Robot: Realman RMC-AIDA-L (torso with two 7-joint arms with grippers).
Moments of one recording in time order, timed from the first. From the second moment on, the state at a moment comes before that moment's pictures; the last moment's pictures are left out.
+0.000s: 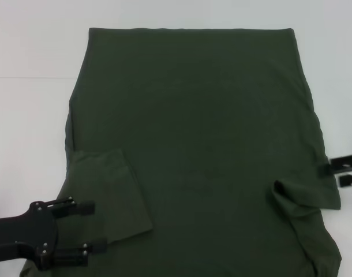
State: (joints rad) left arm -0.35 -2.13 0.40 0.87 2.22 1.93 -1.33; right arm 0.65 1.94 -0.56 -0.85 -2.52 -1.67 2.54
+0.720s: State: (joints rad) left arm -0.37 -2.13 0.40 0.85 2.22 1.93 -1.34; right arm 0.74 1.89 -0.65 -0.75 -2.70 -1.53 2.60
